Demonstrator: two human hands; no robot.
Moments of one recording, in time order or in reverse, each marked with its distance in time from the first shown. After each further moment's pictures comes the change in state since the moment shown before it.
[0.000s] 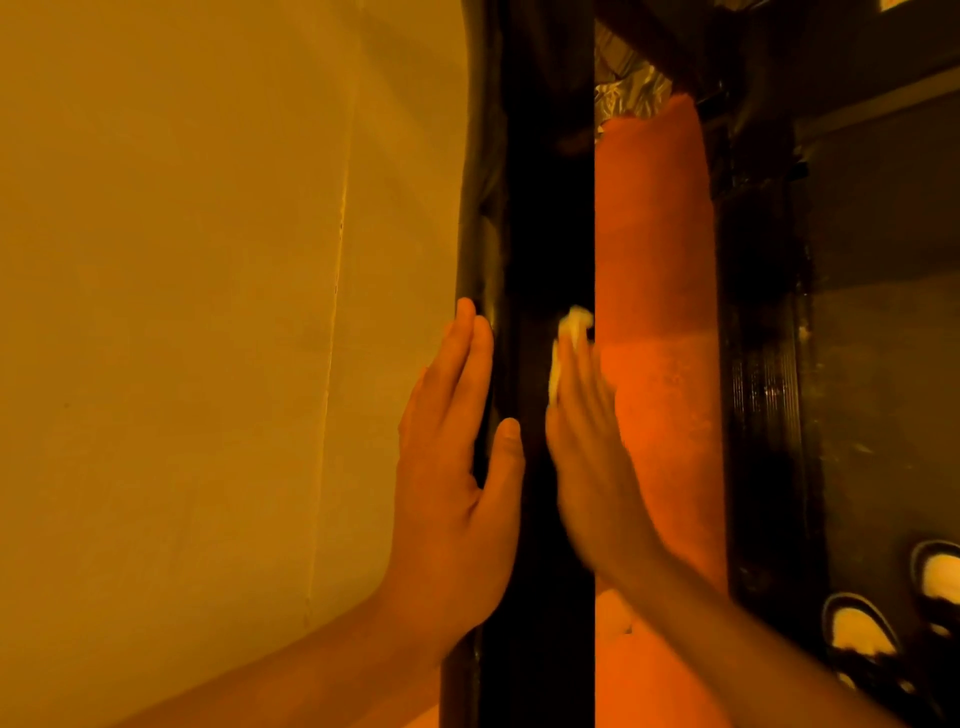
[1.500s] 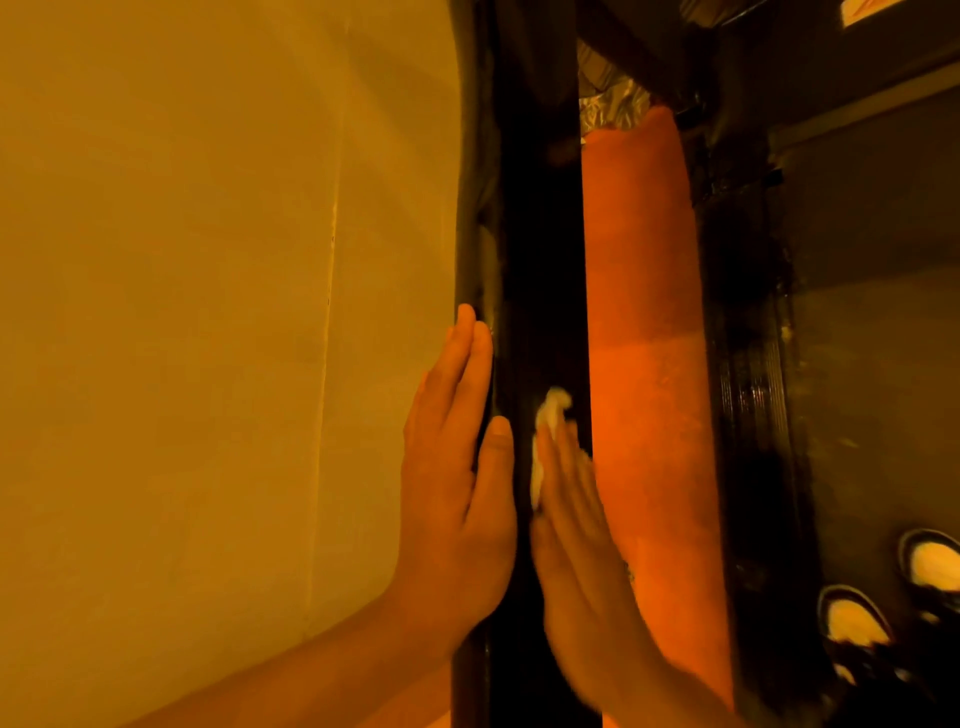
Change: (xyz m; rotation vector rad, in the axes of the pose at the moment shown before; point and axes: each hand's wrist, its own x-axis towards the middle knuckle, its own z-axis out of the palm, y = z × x) left_hand 0.000 -0.001 0.001 -0.087 0.003 -0.001; right_hand -0.064 -0.031 0.011 0.040 -0.024 -0.071
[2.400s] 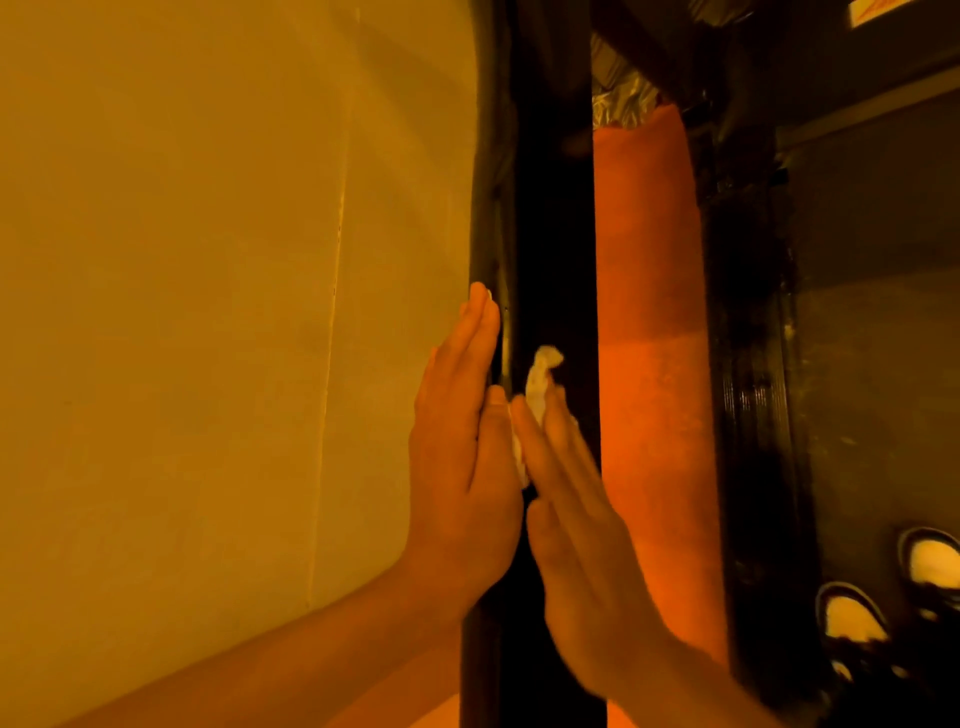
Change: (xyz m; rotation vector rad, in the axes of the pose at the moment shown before) left_hand -0.002 -0.005 0.000 -0.107 0.039 -0.009; right_hand -0.001 -0.016 -0.004 0.035 -0.047 -0.108
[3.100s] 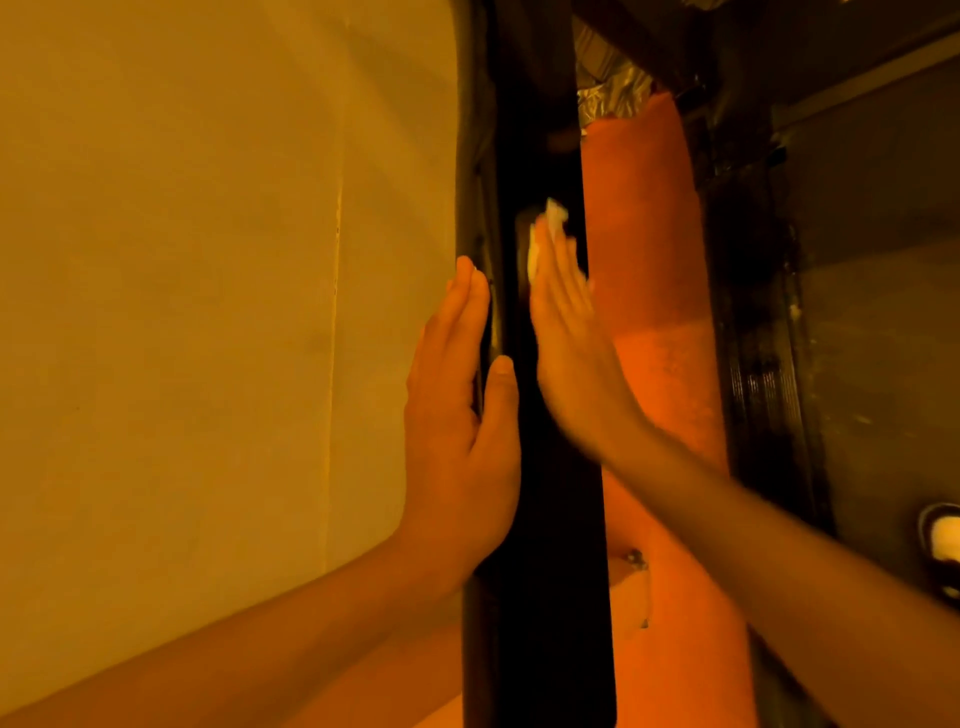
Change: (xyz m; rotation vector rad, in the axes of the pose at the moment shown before) left_hand 0.001 0.002 0.000 0.082 -0.026 0.012; right_hand 0.107 0.037 -0.018 -0.159 0.094 0.155
